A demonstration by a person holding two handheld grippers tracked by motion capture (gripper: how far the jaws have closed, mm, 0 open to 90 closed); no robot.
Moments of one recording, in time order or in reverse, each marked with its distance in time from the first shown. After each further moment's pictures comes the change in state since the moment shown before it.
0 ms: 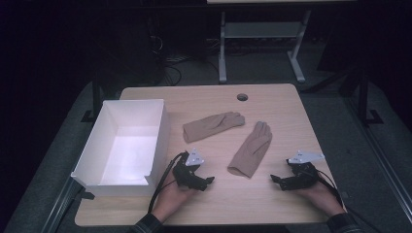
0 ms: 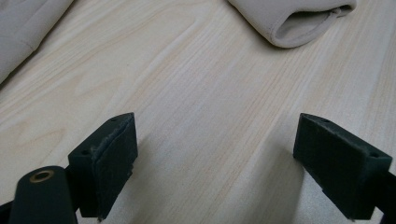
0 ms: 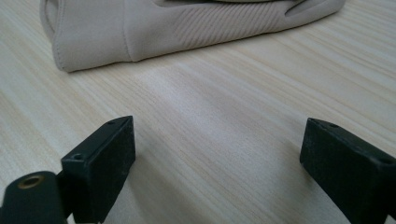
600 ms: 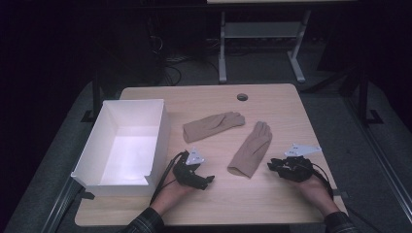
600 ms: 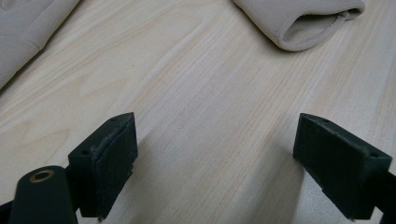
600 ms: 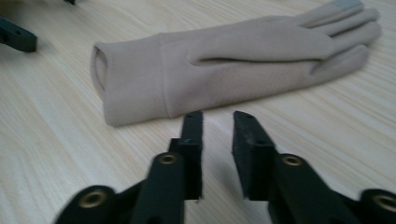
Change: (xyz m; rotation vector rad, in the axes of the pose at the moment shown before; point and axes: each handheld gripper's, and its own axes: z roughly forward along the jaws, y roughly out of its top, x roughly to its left) left arm 0.001 0.001 0.002 -0.005 0.017 -0.014; right arm 0.010 0.030 -0.001 -0.052 0.083 -0.006
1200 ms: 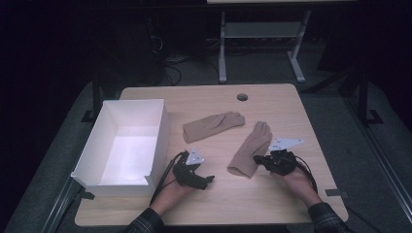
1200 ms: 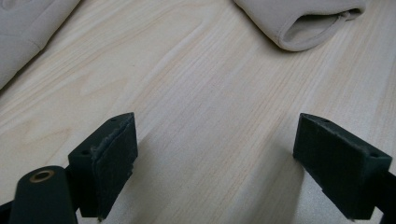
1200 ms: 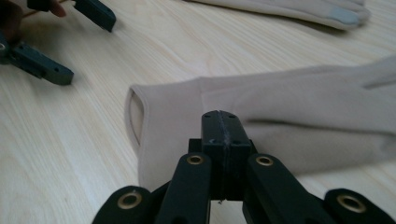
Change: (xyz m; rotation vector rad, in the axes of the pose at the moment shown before) left arm 0.000 0.000 0.000 0.004 0.001 -0.002; right arm 0.016 0.033 0.030 -0.010 0.095 -0.060
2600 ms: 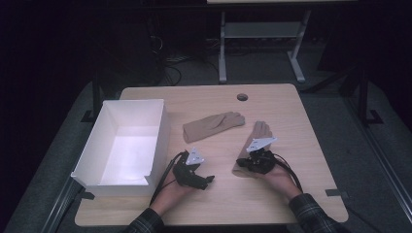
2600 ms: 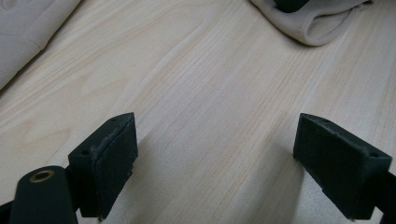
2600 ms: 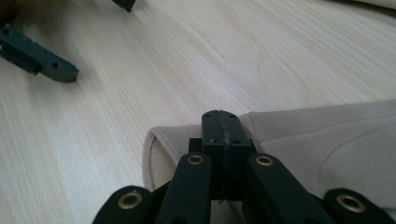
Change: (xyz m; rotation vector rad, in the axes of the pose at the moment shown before) left arm 0.000 0.000 0.000 -0.001 0.001 0.000; right arm 0.016 0.013 0.047 0.099 0.070 -0.058
